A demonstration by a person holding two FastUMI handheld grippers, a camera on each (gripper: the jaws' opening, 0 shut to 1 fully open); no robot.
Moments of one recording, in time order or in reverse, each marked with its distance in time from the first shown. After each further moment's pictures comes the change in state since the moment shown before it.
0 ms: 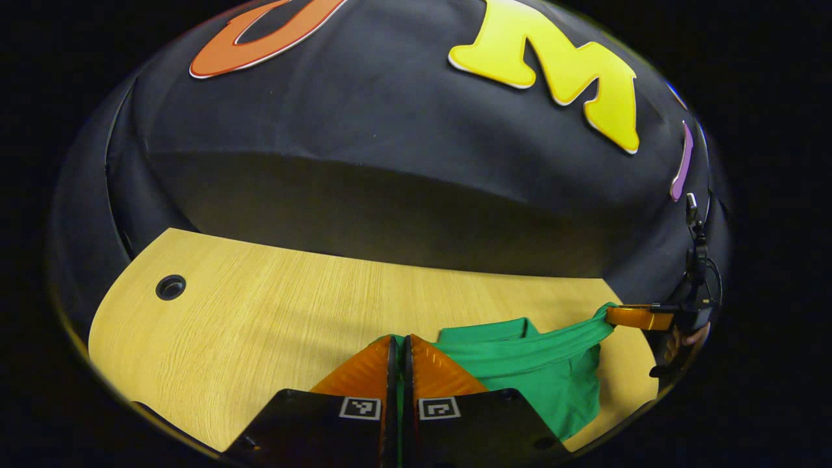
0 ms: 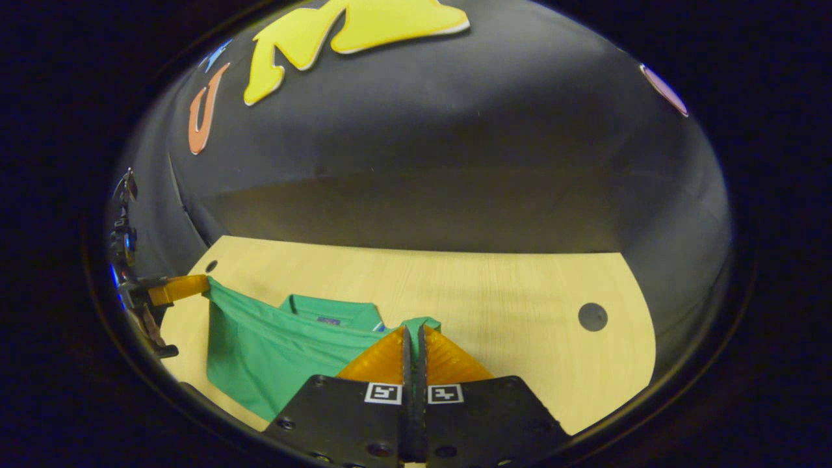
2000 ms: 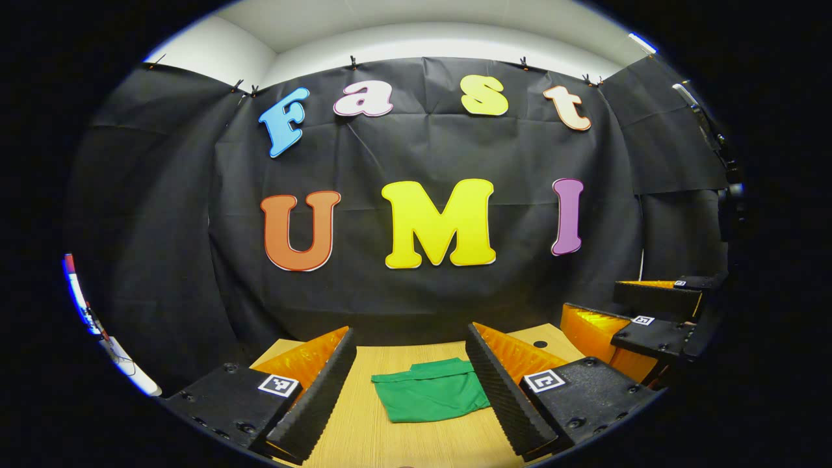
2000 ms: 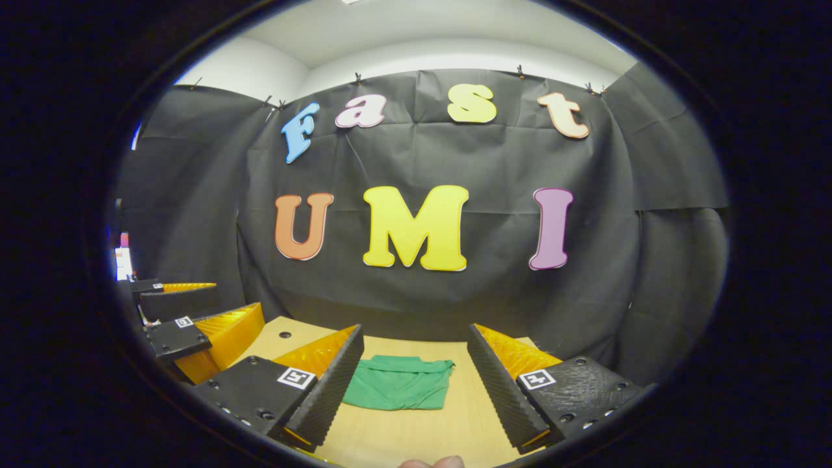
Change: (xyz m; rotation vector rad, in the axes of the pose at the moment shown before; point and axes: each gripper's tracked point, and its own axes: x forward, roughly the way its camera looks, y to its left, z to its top) left arm -0.464 -0.162 0.059 0.212 -0.570 0.082; right arm -0.478 0.159 -0.025 -0.062 -0.658 -0.120
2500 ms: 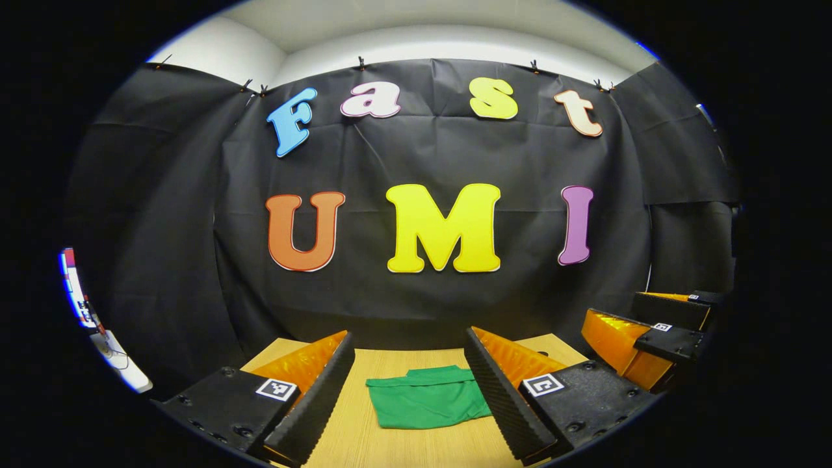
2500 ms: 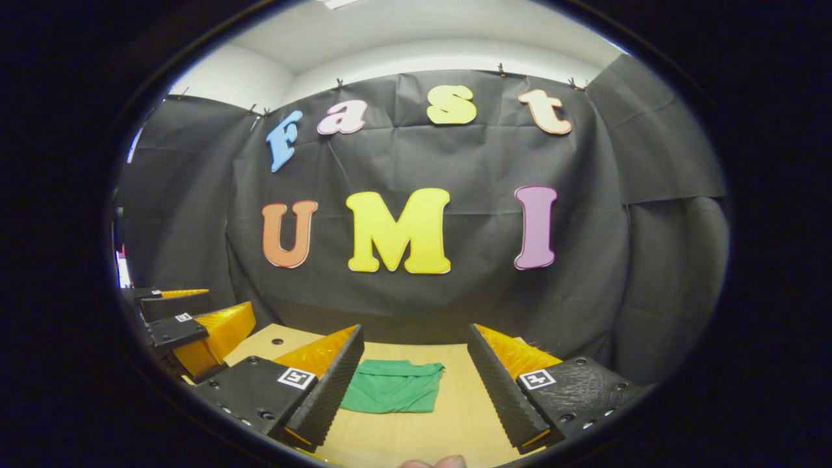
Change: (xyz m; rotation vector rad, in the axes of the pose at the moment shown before) left arm 0.015 -0.013 0.001 -0.026 0.024 0.046; right arm 0.007 -0.039 0.004 0.041 -0.018 -0.045
